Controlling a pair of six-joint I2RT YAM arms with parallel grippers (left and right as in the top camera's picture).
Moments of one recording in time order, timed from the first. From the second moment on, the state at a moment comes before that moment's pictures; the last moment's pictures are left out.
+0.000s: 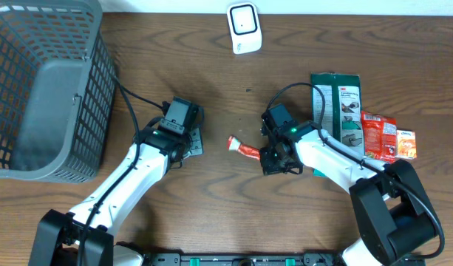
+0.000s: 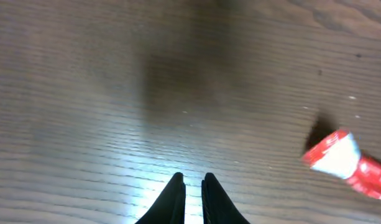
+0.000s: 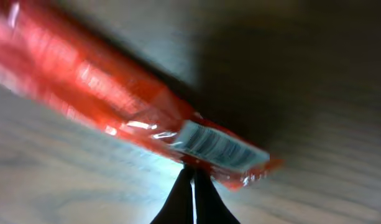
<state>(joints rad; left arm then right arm) -0.40 1.48 0.88 -0.58 -0.06 -0.53 0.51 1.76 0.96 -0.66 -0.11 0.32</state>
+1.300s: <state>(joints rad) -0.40 1.48 0.88 -0.58 -0.06 -0.40 0.51 1.74 0.89 -0.31 0.00 0.45</state>
